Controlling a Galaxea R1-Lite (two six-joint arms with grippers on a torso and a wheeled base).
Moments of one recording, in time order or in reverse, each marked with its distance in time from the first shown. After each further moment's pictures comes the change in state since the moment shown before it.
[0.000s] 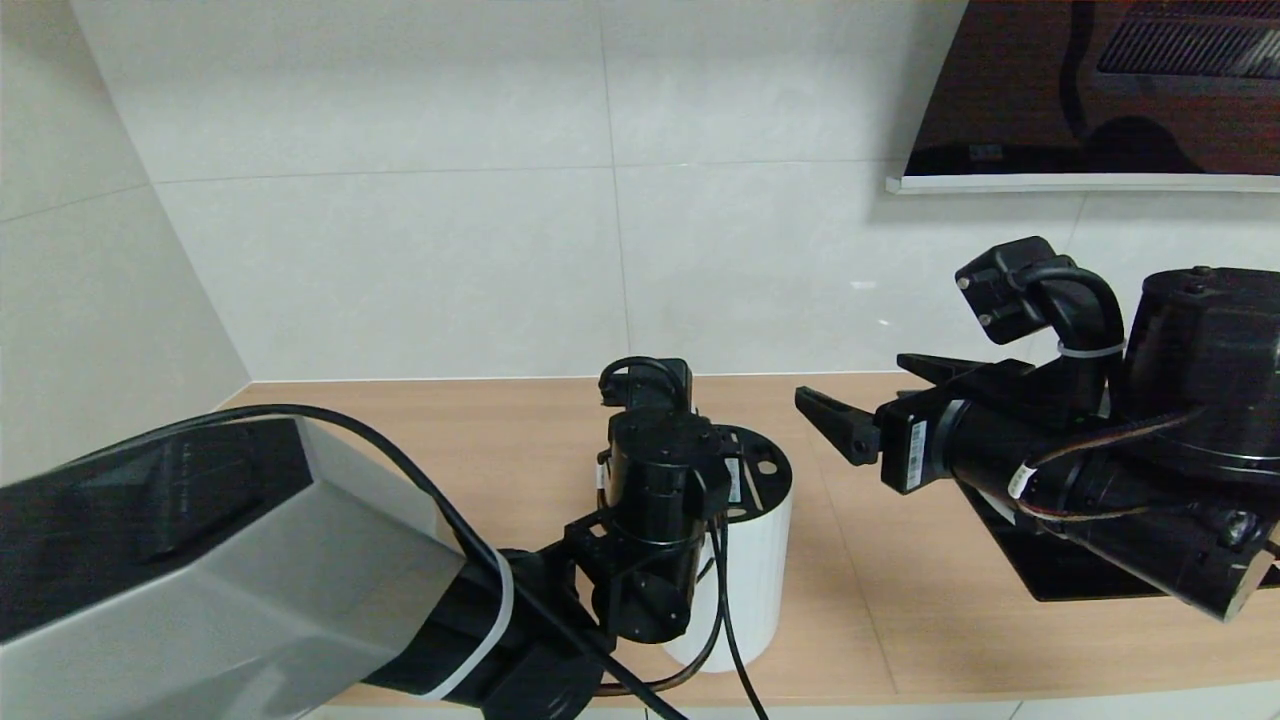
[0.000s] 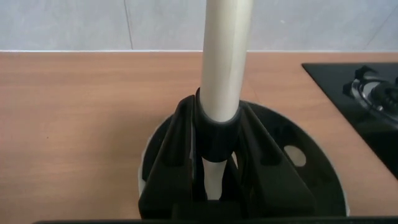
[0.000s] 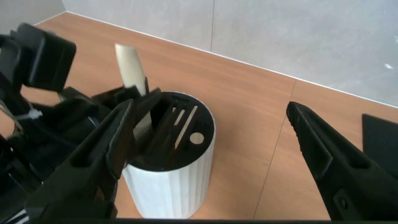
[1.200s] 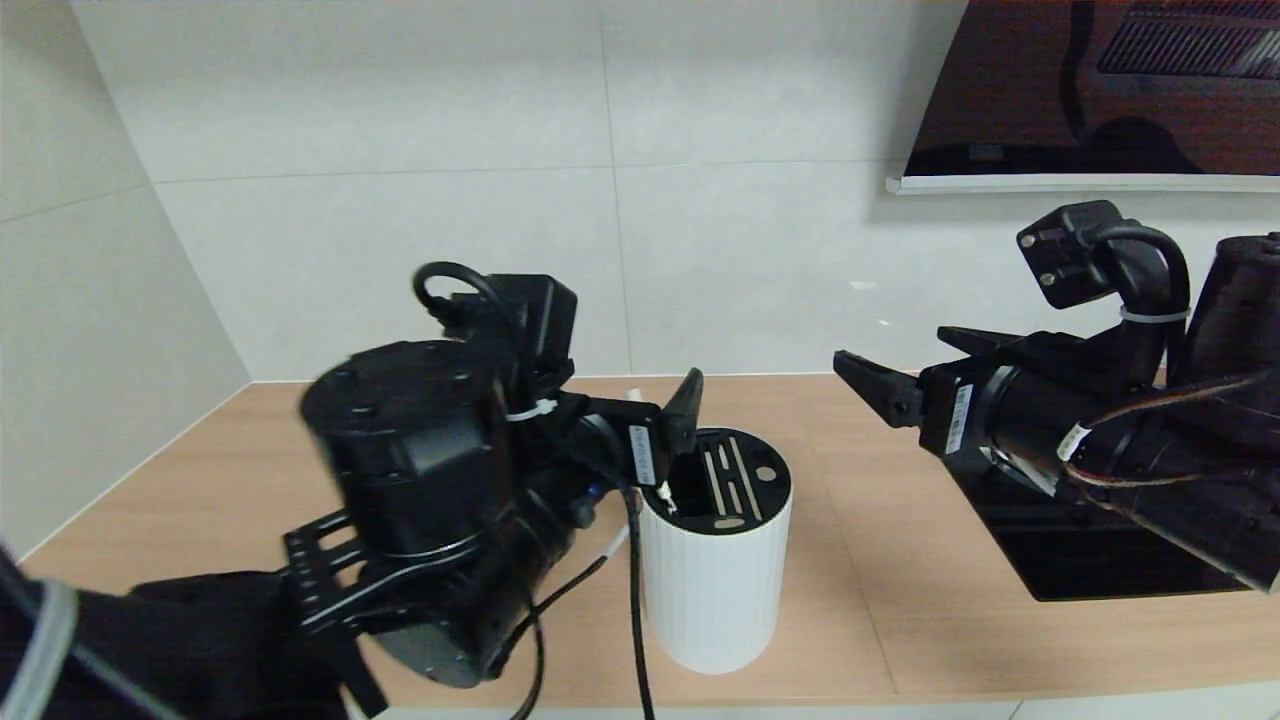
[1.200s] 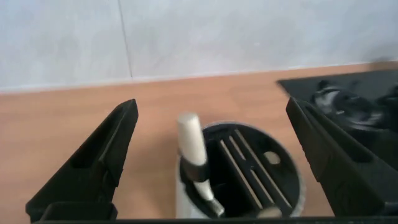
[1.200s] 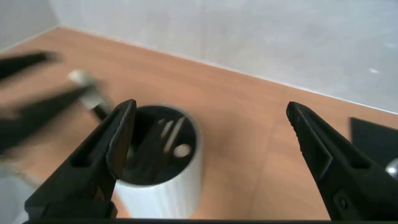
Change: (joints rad) left arm 0.008 -0.430 0.250 0.027 -0.162 0.120; right arm -0.059 -0.051 0.002 0.000 0.001 0.004
